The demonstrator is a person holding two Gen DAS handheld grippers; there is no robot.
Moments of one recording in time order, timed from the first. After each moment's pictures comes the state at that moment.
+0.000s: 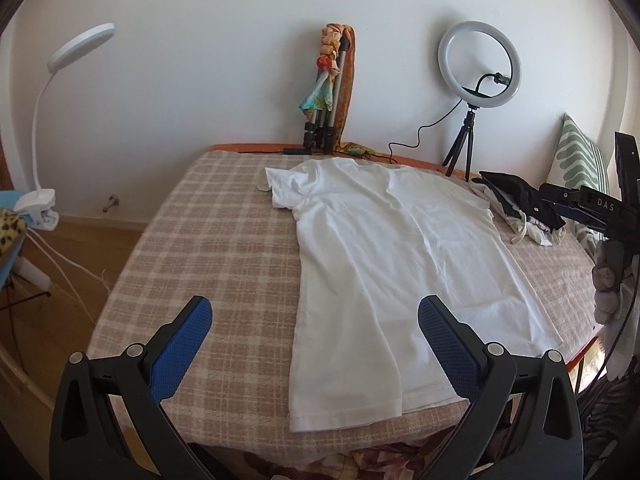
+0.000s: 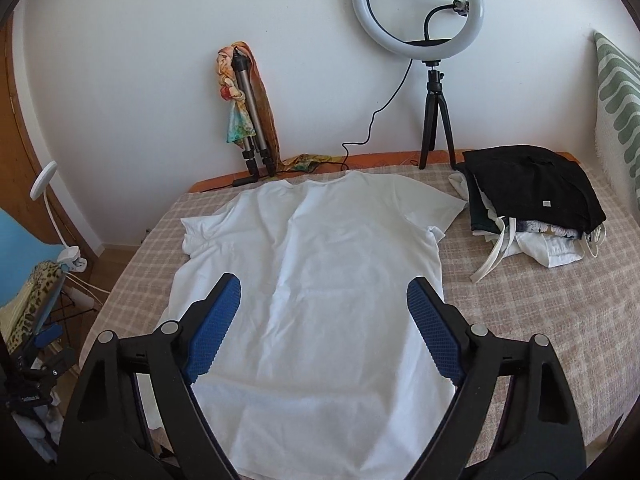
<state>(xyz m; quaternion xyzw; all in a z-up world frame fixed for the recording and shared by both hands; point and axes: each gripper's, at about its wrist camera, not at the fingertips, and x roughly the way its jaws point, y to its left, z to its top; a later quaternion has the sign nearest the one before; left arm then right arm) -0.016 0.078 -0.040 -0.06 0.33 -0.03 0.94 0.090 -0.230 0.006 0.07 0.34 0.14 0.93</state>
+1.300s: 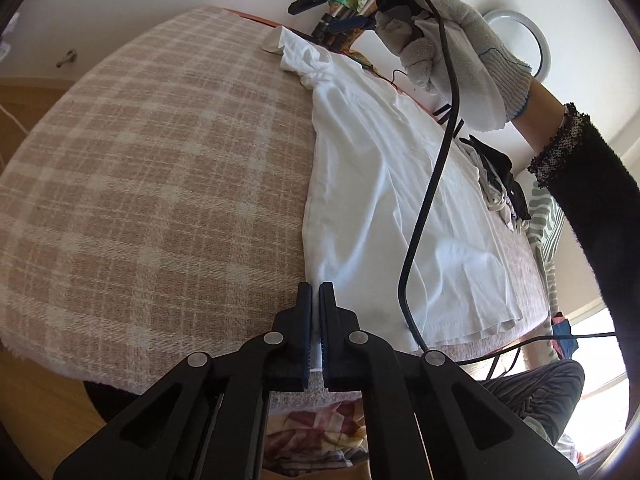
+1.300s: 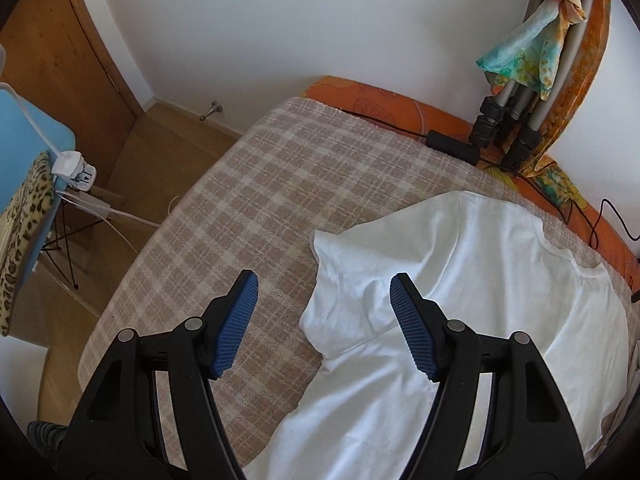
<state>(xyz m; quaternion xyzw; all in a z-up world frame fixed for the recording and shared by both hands) -0.001 0.126 -0.139 -0.24 0.46 -0.13 0.85 0.327 0.112 -0.088 -0.15 0.51 0.27 0.80</state>
